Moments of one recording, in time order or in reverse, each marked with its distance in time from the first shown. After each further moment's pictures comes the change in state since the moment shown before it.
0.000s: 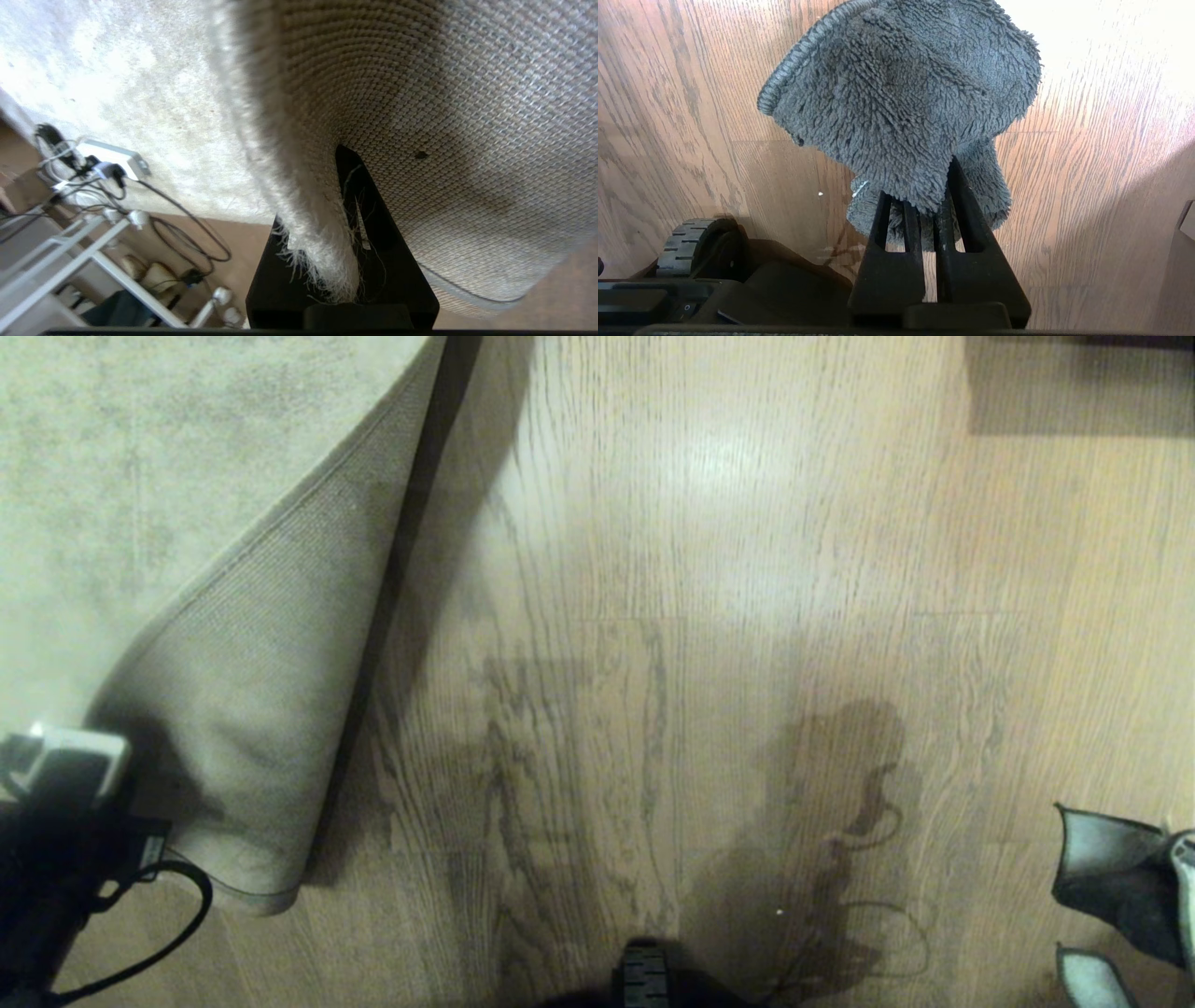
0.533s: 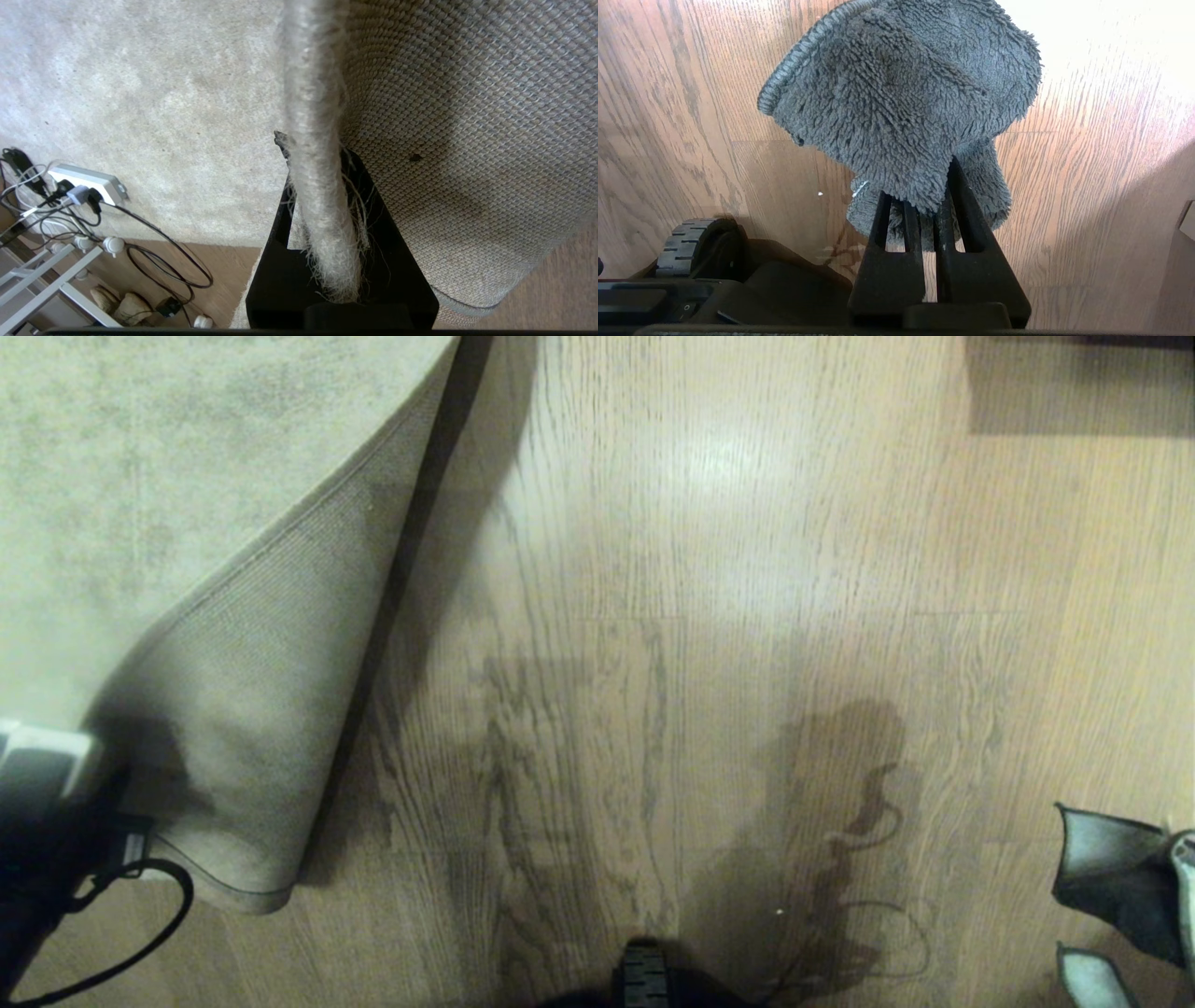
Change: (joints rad) left arm 0.087 -0.031 -0.008 0.000 -0.186 -0.025; right arm 0.000 0.000 0.000 0.000 0.000 -0.001
